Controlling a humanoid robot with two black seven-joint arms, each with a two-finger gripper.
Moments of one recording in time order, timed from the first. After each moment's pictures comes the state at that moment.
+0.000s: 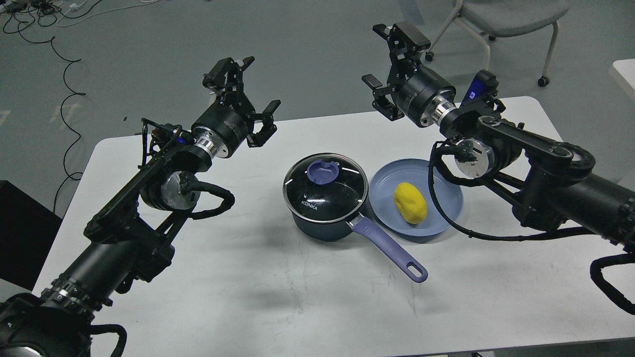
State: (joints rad) left arm -0.73 0.23 -0.88 -1.04 0.28 -0.08 -0.08; right arm 0.87 -0.25 0.56 1.06 -0.27 -0.06 0.25
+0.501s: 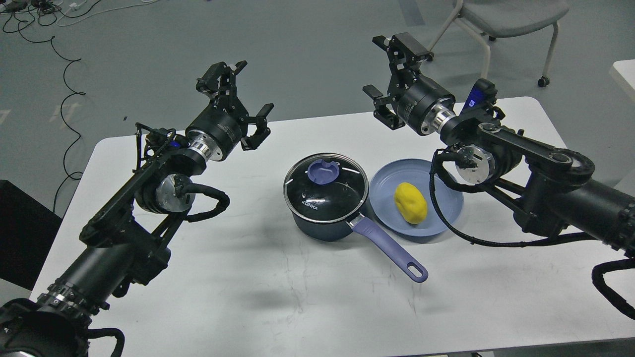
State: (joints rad) left arm -0.70 0.23 -0.91 -1.04 0.29 -0.08 -0.09; right arm 0.85 -0.25 0.56 1.06 -0.27 -0.06 0.24
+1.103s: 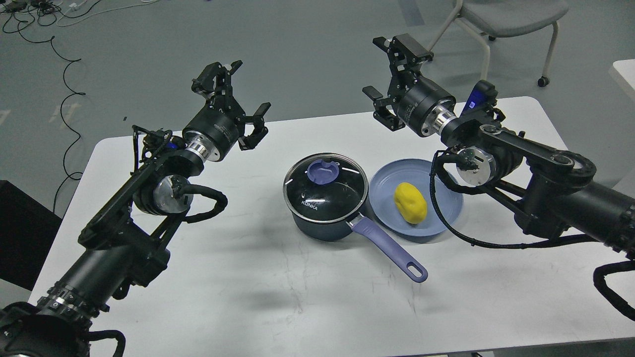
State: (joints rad) left arm -0.69 0.23 -0.92 -1.05 0.29 -0.09 -0.08; right arm 0.85 -0.26 0.56 1.07 -0.27 -0.06 0.24
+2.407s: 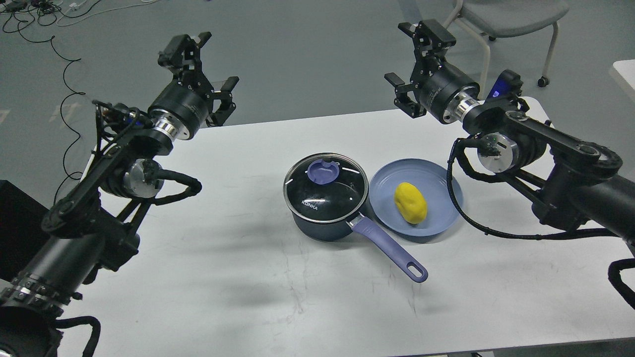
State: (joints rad) left arm -0.76 0.36 -0.94 -1.07 0.57 -0.09 -0.10; right arm 0.83 -0.32 0.64 1.06 -0.26 -0.05 0.21
